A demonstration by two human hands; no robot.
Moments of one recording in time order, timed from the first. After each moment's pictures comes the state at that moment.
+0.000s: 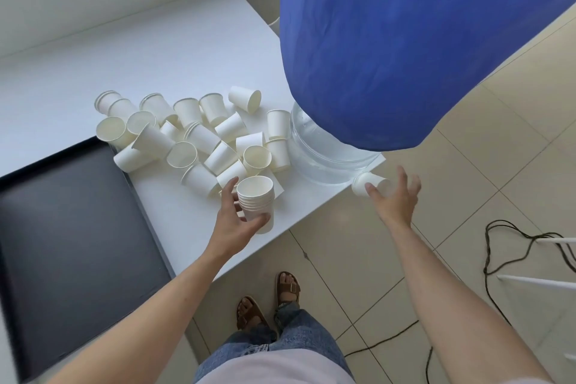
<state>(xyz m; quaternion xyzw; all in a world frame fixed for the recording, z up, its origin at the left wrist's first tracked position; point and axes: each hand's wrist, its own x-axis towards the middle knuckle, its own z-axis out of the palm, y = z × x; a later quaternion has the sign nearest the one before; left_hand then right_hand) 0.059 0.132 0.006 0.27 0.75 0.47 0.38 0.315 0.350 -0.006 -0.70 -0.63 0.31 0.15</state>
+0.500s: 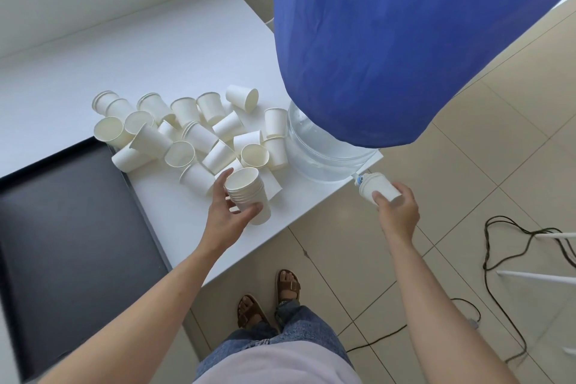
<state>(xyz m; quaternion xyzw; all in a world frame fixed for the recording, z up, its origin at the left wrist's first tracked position) 0.054 0.135 0.019 0.26 0.72 0.52 0.37 0.326 0.318 0.009 -0.70 -0.47 0.42 0.33</state>
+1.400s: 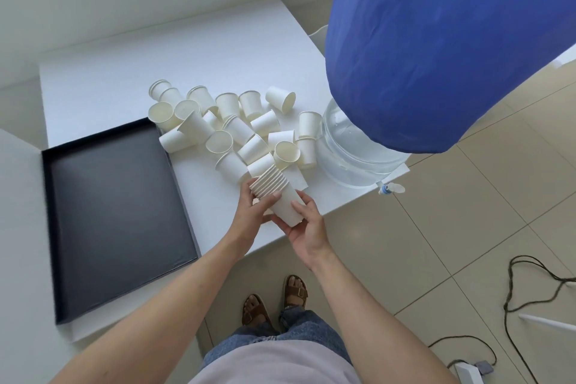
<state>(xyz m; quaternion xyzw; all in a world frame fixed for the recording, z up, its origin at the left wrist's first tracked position) 0.075 0.106 0.040 0.12 0.62 0.63 0.45 0.188 0.179 0.027 -0.37 -0.20 0.88 0.23</state>
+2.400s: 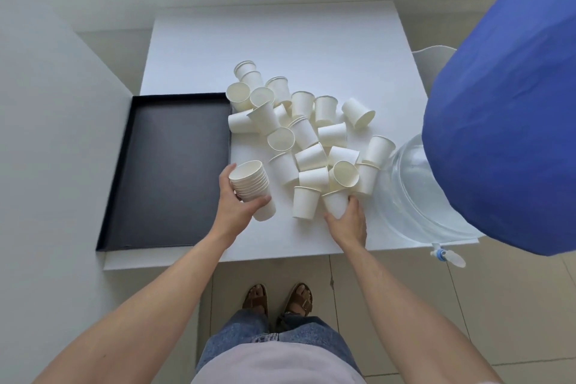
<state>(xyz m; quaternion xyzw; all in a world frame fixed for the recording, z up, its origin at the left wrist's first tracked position) 0.009 0.052 0.014 0.03 0.76 0.60 0.23 0.132 0.266 -0.048 -0.48 -0.78 0.41 -0.04</state>
